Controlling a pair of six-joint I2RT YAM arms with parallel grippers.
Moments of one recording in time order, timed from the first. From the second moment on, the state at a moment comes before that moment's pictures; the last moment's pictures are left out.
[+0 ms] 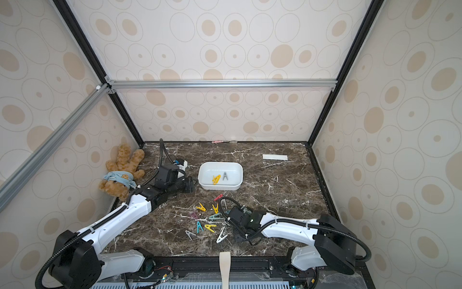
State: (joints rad) left arm -0.44 1.24 0.87 -0.32 0.04 -0.44; right arm 1.07 1.31 0.73 -0.71 0.06 0.82
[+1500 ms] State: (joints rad) left arm -0.44 1.15 0.82 -0.61 -0.05 -0.54; right arm 0.45 2.16 1.71 -0.77 -0.29 0.20
